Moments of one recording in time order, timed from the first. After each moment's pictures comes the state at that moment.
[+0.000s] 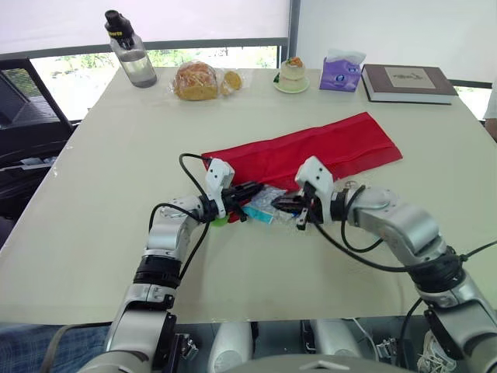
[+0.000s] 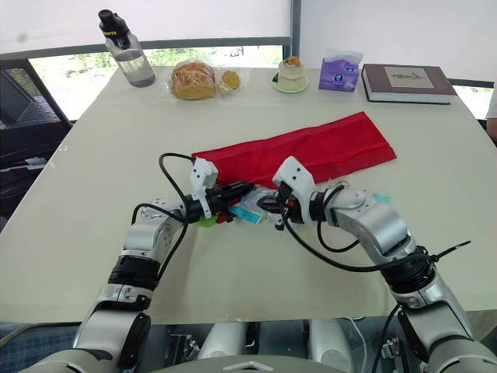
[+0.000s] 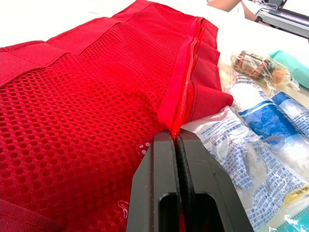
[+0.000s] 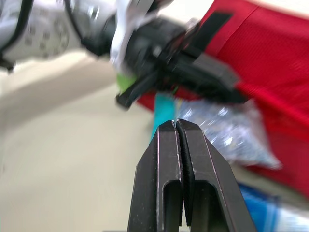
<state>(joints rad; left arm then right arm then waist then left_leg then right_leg) -0.48 0.37 -0.01 0.33 -0.30 0.24 -0.96 -0.56 -0.46 0.41 -0.26 0.42 0.80 0.70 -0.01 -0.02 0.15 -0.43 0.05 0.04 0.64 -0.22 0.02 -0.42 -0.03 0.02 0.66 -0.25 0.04</state>
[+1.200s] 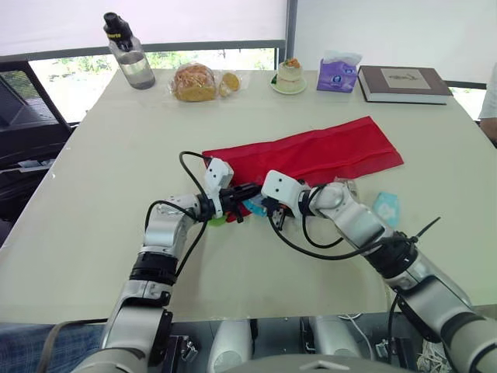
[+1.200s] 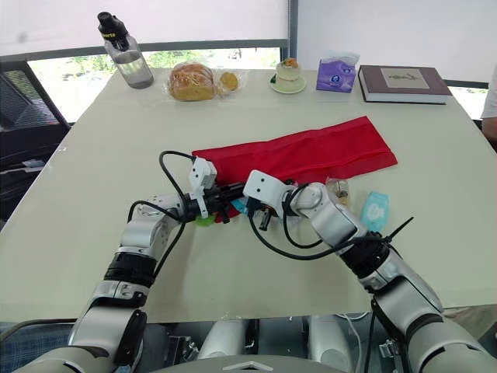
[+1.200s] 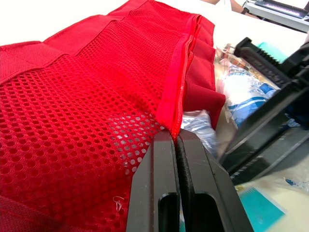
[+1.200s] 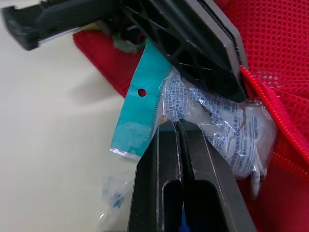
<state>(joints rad) -0.49 0.40 -0.03 0.34 -0.30 0.24 -1.01 -0.72 -0.28 0.60 0.05 -0.03 0.64 0.67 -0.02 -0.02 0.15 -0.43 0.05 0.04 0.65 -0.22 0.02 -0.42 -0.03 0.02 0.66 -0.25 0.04</state>
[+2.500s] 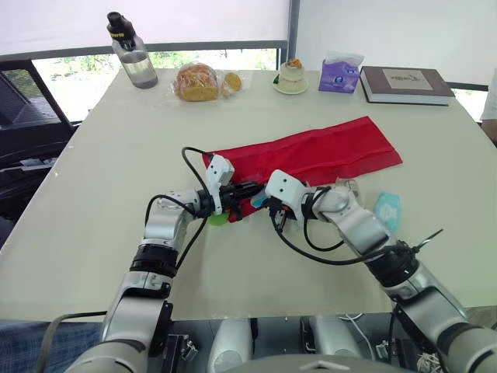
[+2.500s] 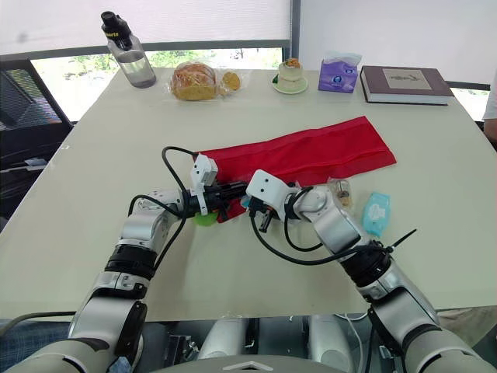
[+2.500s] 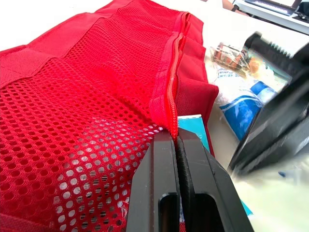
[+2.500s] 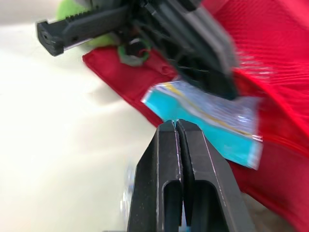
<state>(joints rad) -0.55 0.41 -0.04 0.42 -0.30 0.23 -1.07 -0.64 -0.24 0.53 -0.02 -0.04 0.68 0.72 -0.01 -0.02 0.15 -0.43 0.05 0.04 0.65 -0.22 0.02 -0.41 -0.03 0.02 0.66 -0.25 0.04</state>
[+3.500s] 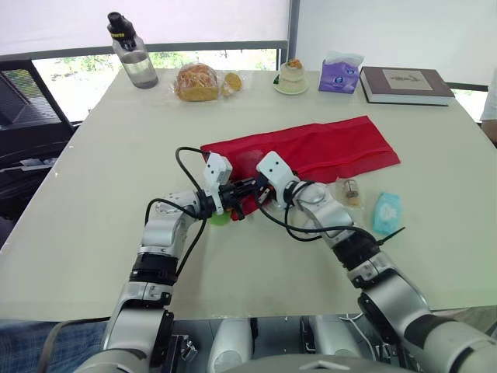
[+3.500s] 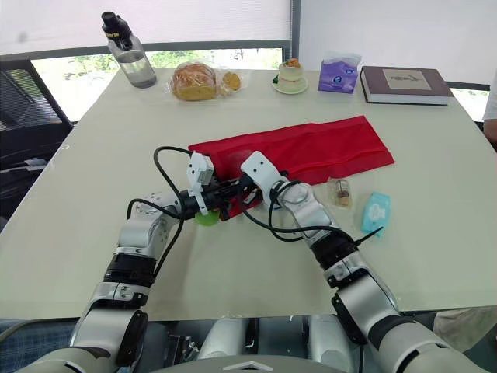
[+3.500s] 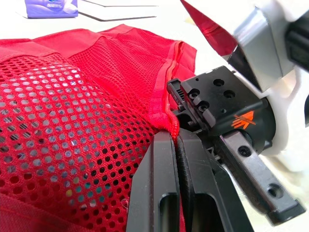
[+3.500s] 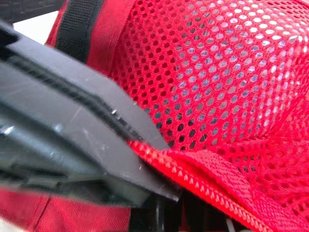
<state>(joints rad) -0.49 0.39 -0.01 0.31 -0.32 0.25 -1.04 -0.71 -0.05 0.38 0.35 -0.05 0.39 0.53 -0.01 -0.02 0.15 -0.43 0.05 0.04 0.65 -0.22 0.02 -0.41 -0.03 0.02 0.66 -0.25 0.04</state>
